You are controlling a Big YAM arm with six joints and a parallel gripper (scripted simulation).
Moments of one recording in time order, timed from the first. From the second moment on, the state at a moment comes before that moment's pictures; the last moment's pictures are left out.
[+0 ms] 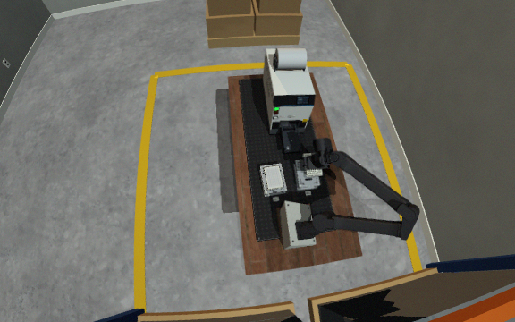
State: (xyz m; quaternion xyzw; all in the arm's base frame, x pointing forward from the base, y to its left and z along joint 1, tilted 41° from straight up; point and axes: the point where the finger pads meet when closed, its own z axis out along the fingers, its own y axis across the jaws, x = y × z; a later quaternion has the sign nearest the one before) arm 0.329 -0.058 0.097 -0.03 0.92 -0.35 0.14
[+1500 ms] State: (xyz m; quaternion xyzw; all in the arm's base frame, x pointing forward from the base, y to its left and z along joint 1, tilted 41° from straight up) arm 0.322 -0.059 0.088 -0.04 0.93 -0.35 0.14
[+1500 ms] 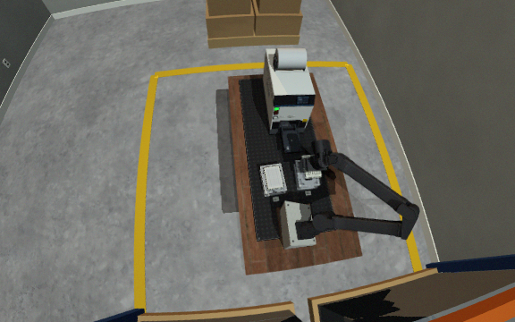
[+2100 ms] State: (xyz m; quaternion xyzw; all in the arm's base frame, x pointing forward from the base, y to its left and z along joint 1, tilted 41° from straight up) arm 0.366 -0.049 0.080 -0.04 0.92 -0.35 0.14
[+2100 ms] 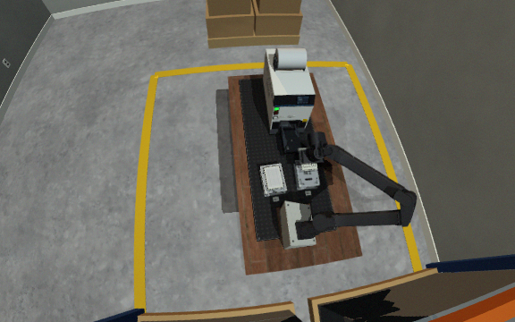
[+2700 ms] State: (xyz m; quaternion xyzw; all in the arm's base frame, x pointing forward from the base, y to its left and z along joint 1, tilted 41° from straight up) arm 0.399 -0.043 0.071 -0.04 0.92 -0.35 0.14
